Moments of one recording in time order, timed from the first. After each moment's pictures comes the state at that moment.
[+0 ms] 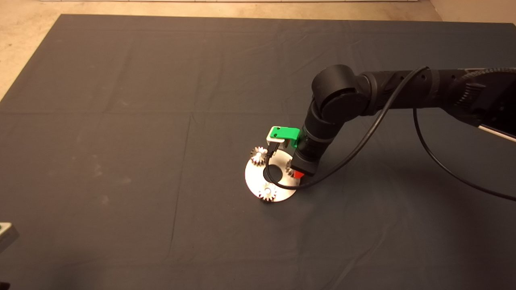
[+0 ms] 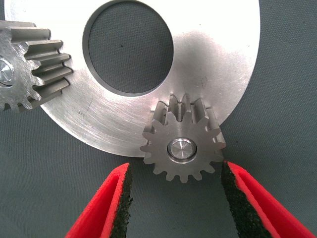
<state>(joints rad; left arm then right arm) -0.45 1.42 -0.34 0.09 1.52 -1.09 0.33 2.77 -1.18 -0.25 -1.53 0.49</state>
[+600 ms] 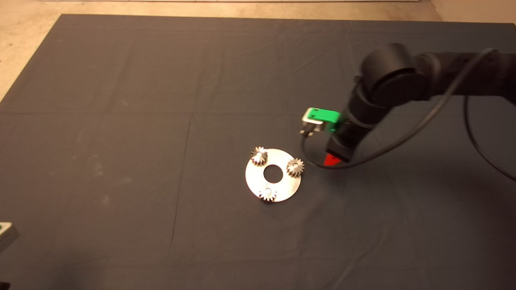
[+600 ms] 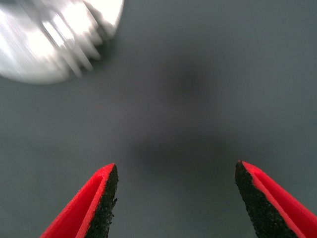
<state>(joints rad) -0.45 1.43 -0.34 0.09 1.52 -1.09 0.40 2.47 -1.01 -0.22 -1.52 0.62</state>
